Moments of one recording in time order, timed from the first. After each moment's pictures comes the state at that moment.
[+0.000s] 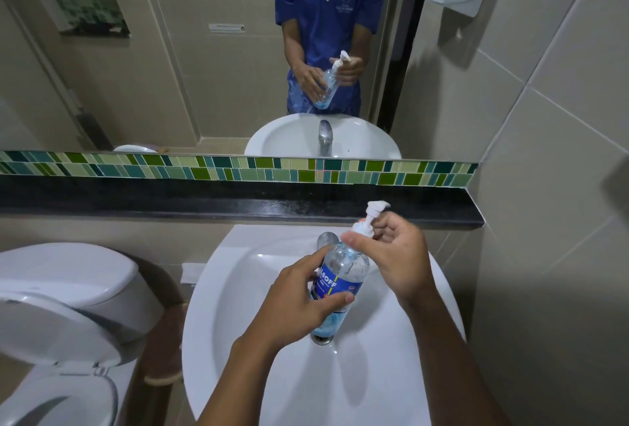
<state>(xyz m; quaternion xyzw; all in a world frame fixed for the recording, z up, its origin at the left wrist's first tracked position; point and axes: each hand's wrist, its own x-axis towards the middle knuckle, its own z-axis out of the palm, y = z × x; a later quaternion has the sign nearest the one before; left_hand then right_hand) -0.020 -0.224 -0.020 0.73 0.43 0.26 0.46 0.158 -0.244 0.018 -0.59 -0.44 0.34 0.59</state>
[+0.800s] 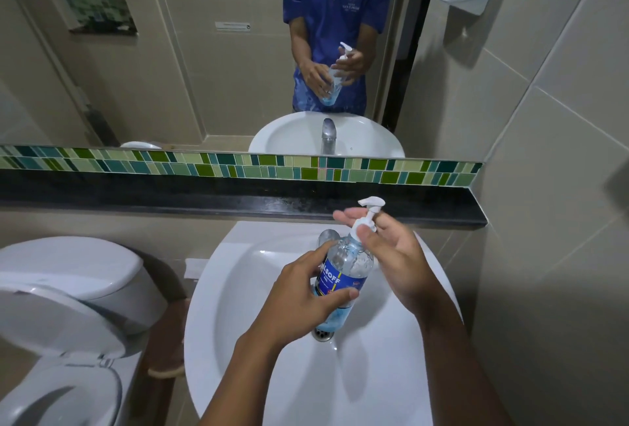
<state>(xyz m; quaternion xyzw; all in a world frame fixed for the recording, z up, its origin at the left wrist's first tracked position) -0.015 -0.231 -0.018 0.71 0.43 0.28 0.47 0.167 -0.250 0.018 -0.49 -0.48 0.47 0.56</state>
